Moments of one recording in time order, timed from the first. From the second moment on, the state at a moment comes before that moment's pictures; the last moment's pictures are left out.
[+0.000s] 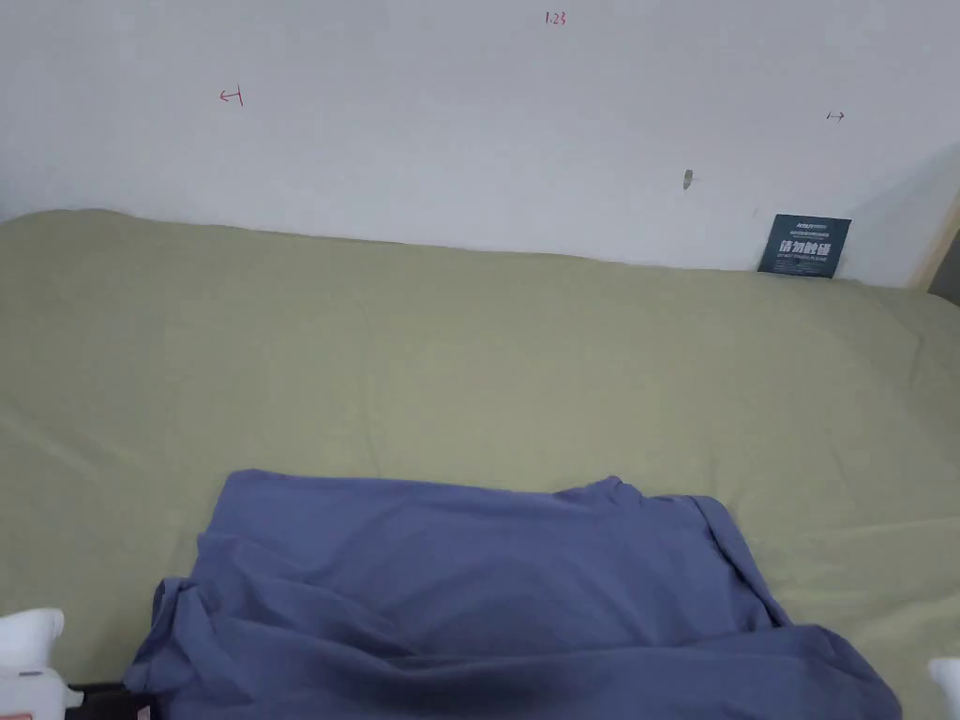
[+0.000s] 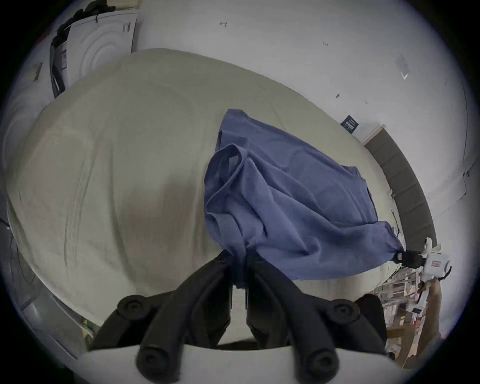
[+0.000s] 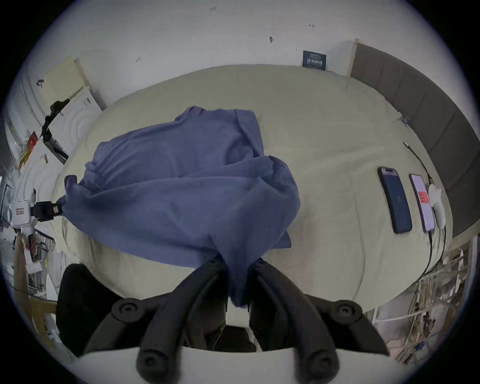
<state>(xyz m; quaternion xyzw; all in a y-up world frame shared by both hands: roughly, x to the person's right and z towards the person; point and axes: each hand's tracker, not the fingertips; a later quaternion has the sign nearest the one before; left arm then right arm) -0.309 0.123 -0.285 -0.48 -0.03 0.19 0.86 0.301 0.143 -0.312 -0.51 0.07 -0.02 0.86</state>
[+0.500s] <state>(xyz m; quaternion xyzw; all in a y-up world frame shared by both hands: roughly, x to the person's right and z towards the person) -0.310 0.100 -0.231 -0.51 0.00 0.25 0.82 0.305 0.118 -0.288 -0.56 0.08 0.01 0.83</state>
